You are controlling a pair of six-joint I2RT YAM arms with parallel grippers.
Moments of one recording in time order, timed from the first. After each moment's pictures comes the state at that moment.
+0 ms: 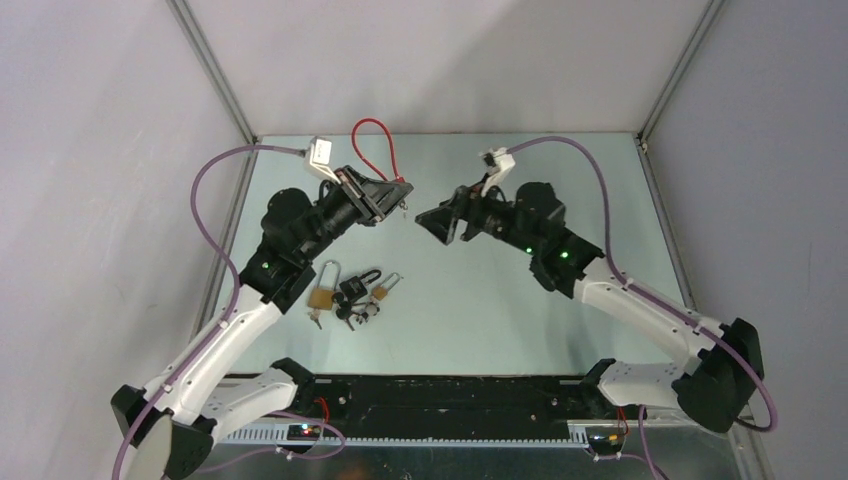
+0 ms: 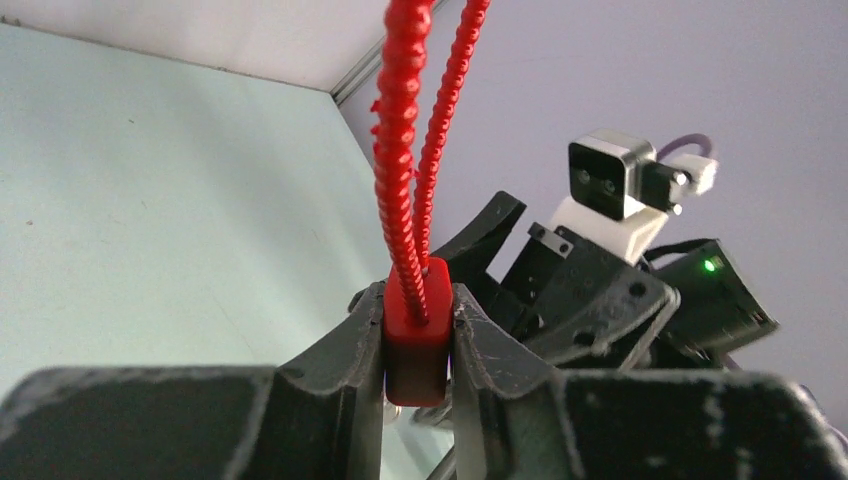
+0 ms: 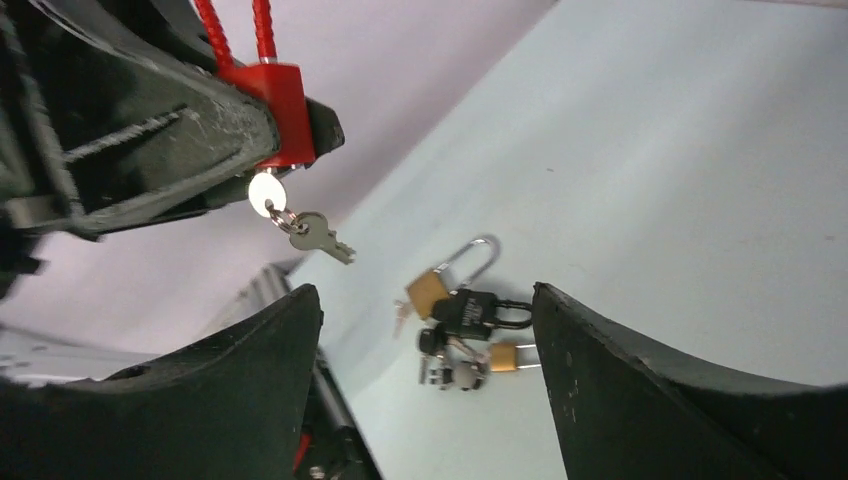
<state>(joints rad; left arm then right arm) -0.54 0.96 0.96 0.06 0.19 -0.83 0.80 1.24 1.06 0.13 -0.18 0.47</state>
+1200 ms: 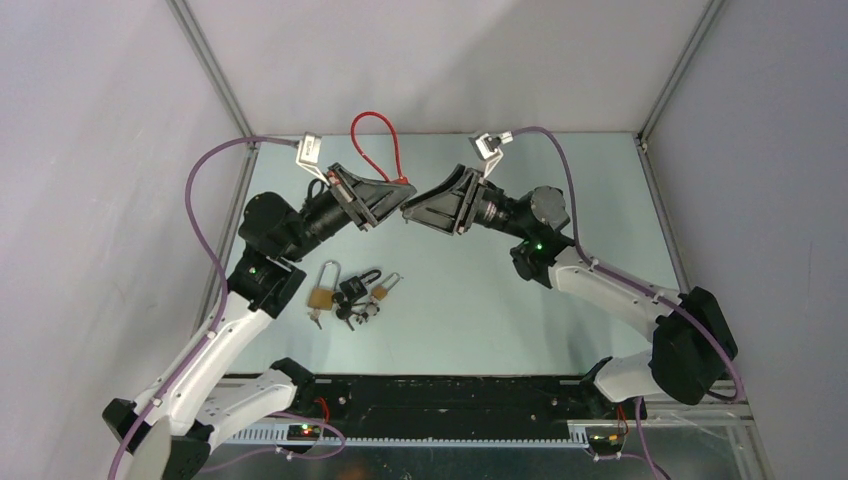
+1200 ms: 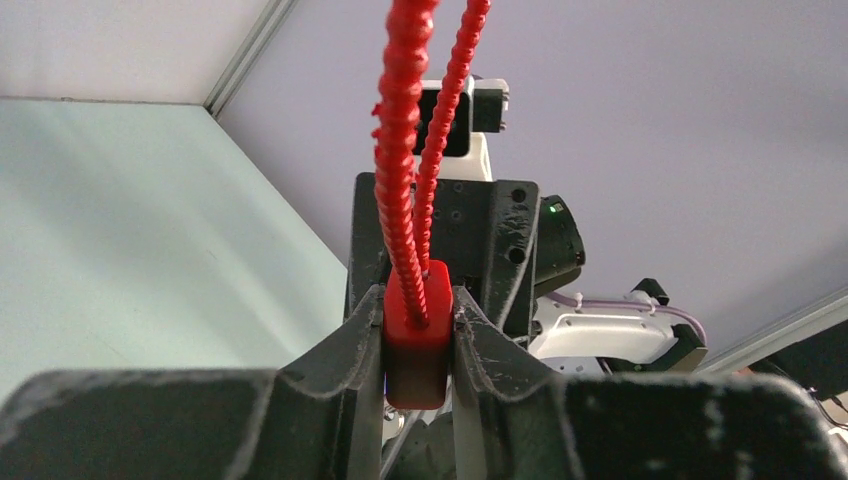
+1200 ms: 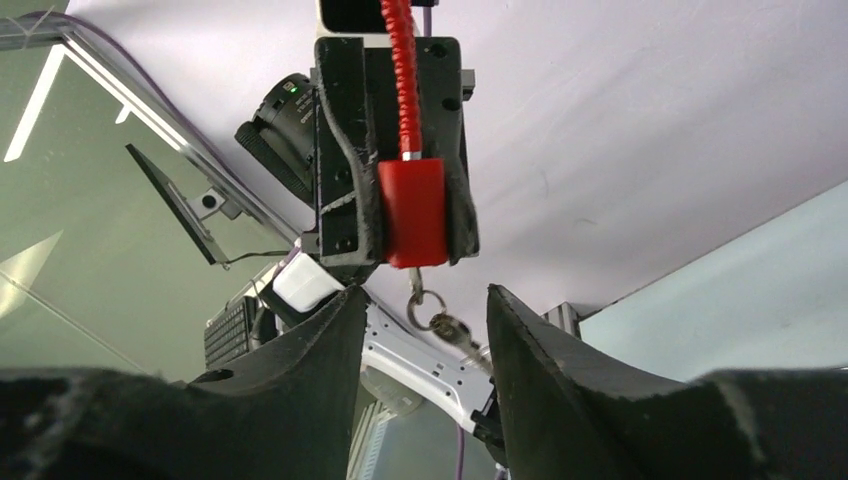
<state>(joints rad) -0.54 0.91 1.01 0.14 0.40 -0.87 0.73 1.38 1.00 0.91 -0.65 1.11</state>
